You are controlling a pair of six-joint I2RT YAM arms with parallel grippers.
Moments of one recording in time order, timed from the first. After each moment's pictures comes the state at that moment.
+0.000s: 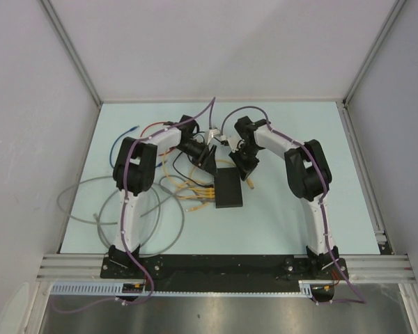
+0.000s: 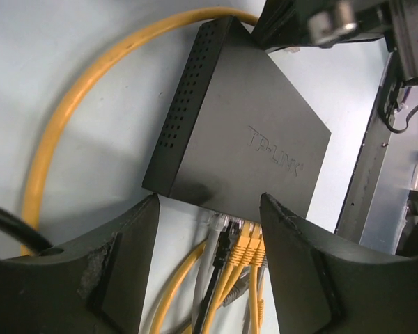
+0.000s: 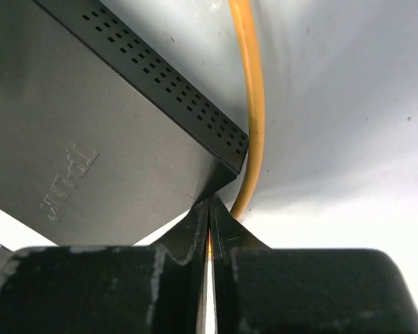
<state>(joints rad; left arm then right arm) -0.37 2.28 1.70 -0.79 0.95 0.31 0.48 2.21 1.74 -0.97 -0.32 -0.26</state>
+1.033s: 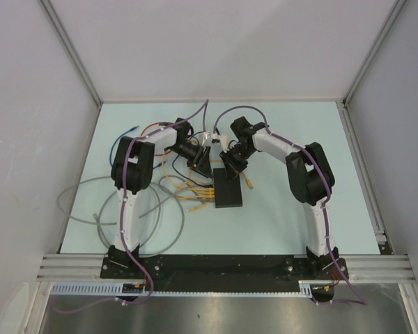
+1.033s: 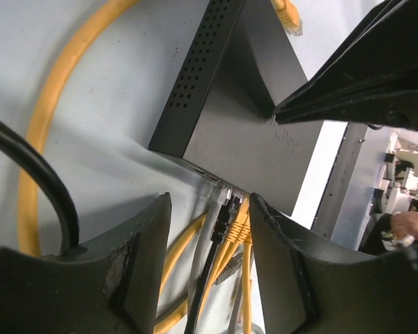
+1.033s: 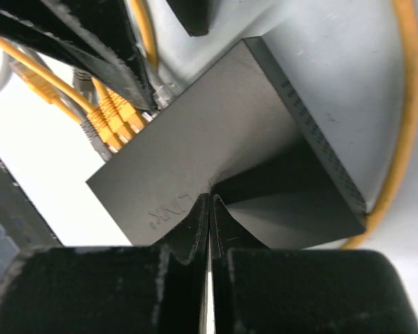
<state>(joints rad) -0.32 2.29 1.67 -0.85 0.97 0.30 0.52 2.15 1.67 -0.85 -0.57 -0.29</state>
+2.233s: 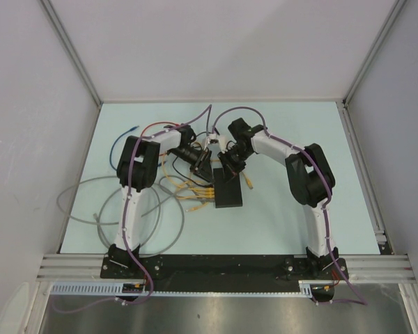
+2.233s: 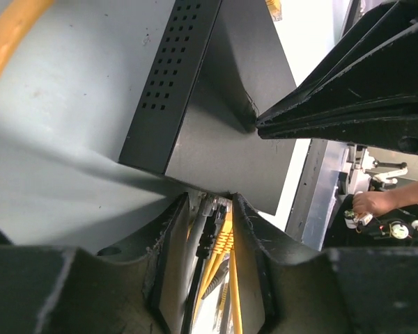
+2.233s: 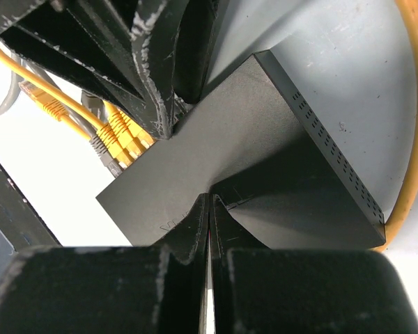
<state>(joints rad) -0.34 2.37 1.71 -0.94 1.07 0.34 0.55 2.13 1.62 -0.78 -0.56 -0.21</state>
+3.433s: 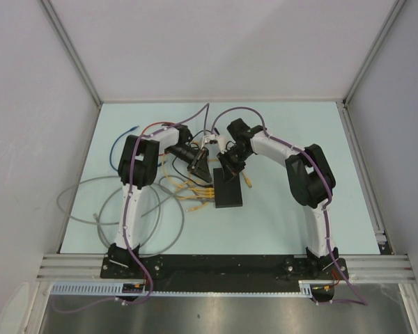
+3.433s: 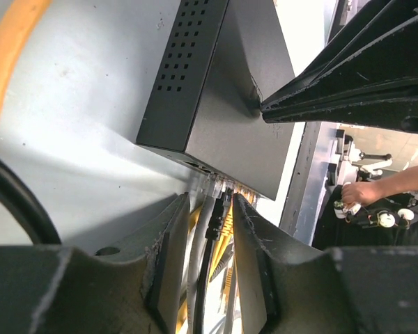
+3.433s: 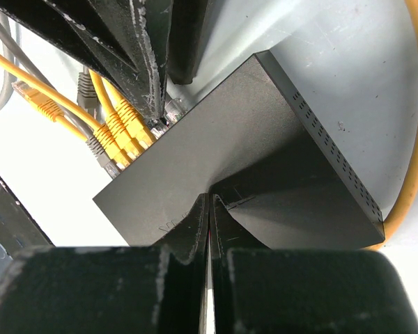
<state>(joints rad) -0.30 2.44 1.80 -1.09 1.10 0.45 0.56 2.12 1.62 -0.77 -0.53 -0.21</state>
